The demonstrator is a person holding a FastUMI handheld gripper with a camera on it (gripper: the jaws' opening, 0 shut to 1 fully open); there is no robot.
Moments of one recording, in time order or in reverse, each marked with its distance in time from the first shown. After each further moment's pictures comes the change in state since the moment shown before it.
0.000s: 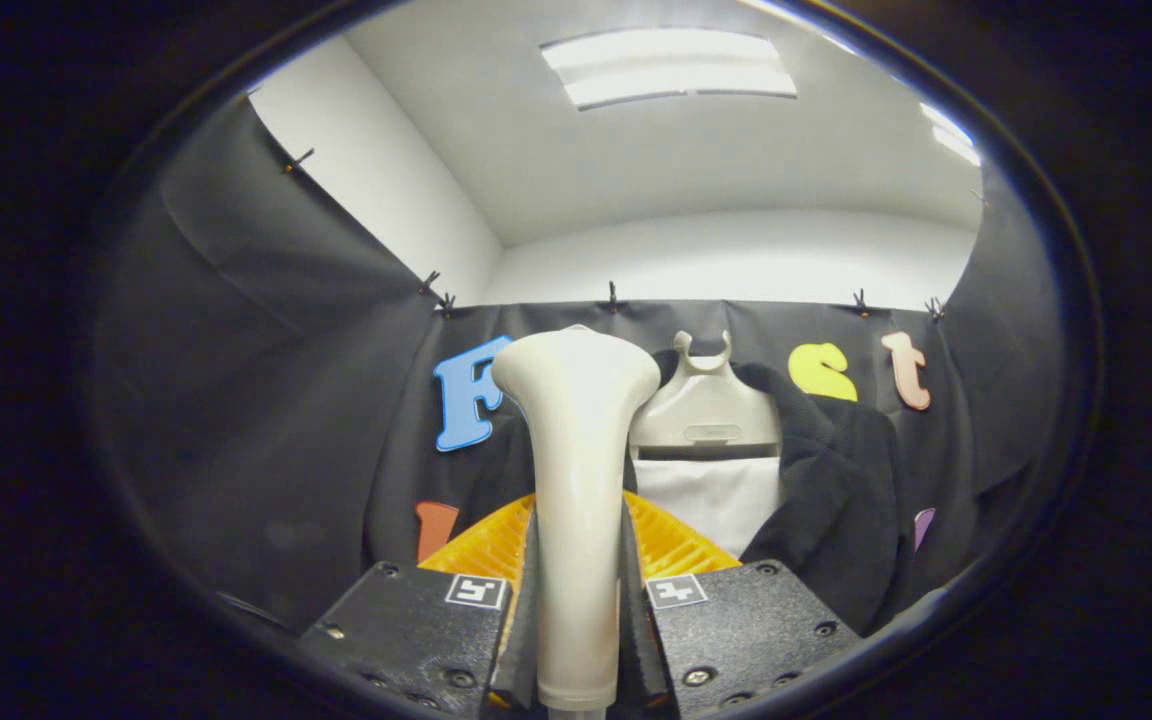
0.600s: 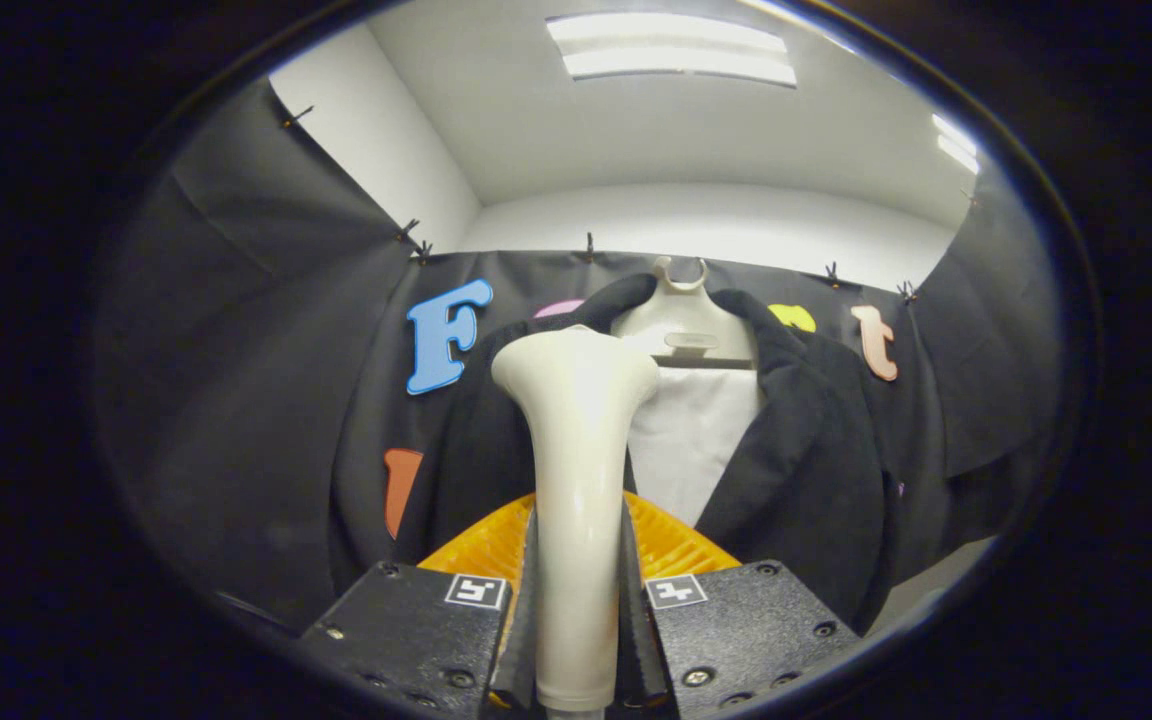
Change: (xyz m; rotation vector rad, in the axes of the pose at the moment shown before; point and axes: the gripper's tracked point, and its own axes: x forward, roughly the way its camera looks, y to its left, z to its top) arm -0.030 -0.007 -0.074 -0.027 0.131 -0.097
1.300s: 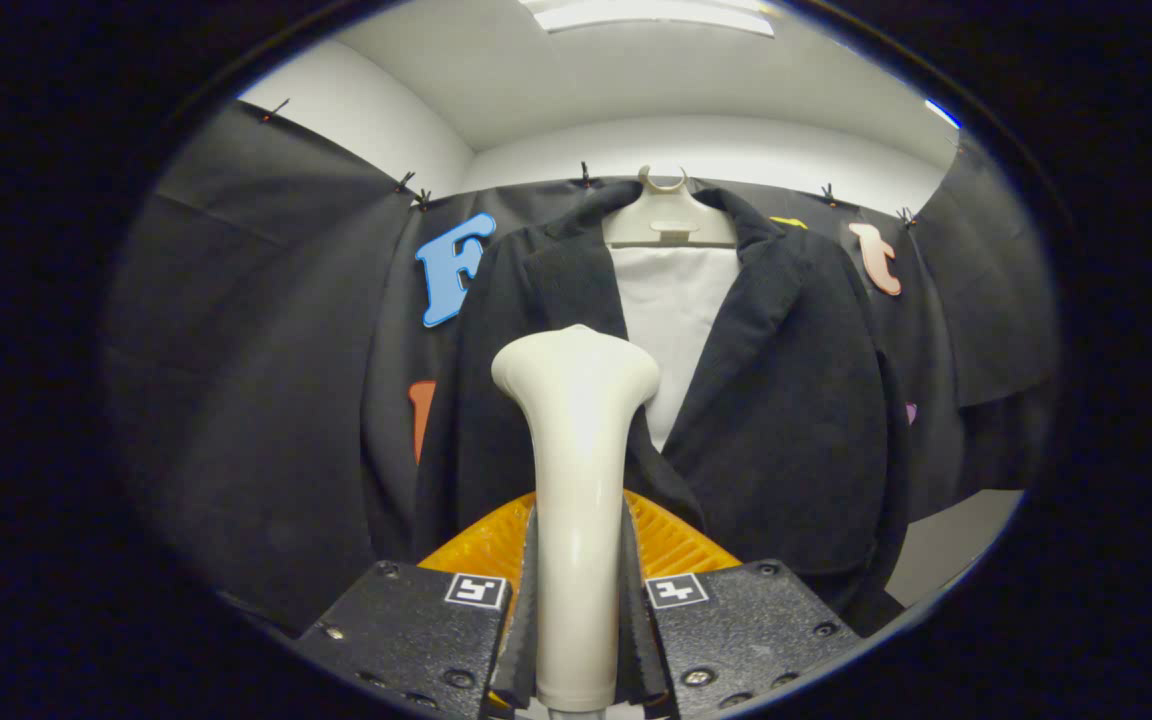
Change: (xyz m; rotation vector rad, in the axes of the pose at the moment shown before) arm -0.056 0.000 -0.073 0.084 0.235 0.043
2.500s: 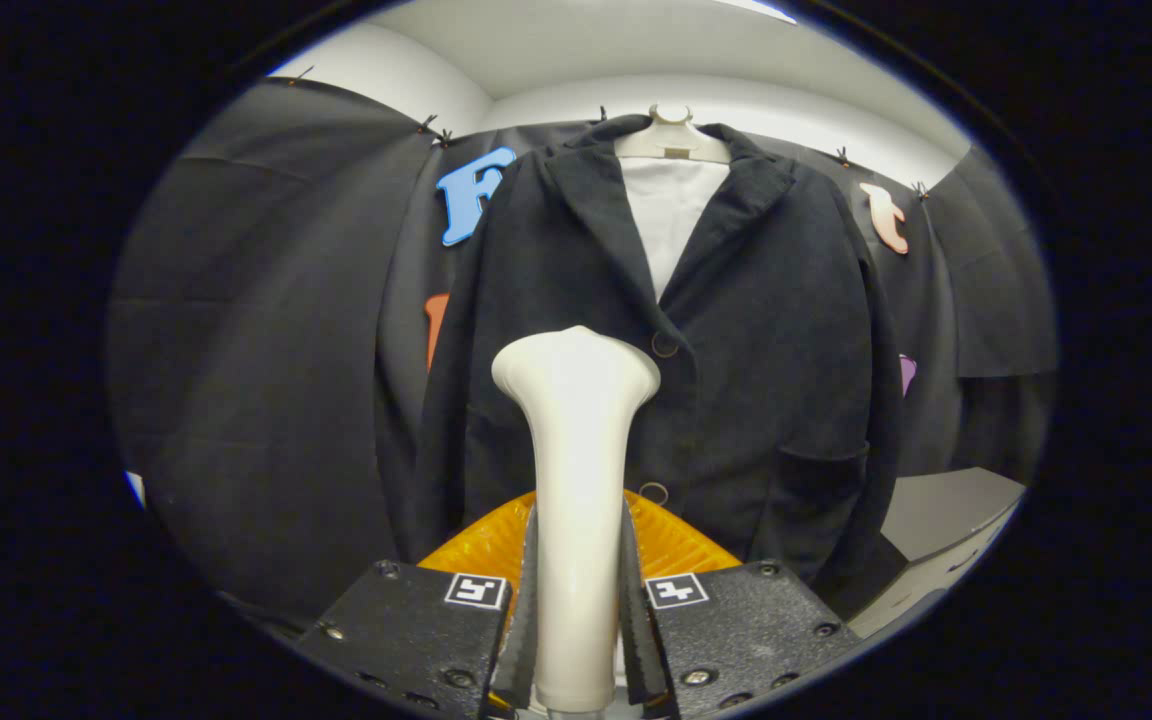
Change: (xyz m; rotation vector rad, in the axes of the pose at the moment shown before) arm -0.056 -0.013 -0.098 -0.059 0.206 0.021
